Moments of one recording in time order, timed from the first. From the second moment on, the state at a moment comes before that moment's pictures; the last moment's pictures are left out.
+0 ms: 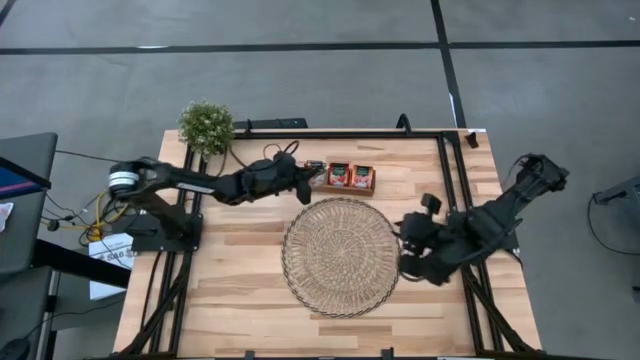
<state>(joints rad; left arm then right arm) 0.23 1.54 0.70 0.64 -0.26 -0.41 0.65 1.35 1.41 -1.29 0.70 0.80</state>
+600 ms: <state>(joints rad) 0.41 1.71 0.70 0.78 -0.11 -0.33 0.81 1.24 1.28 -1.29 0.84 1.18</state>
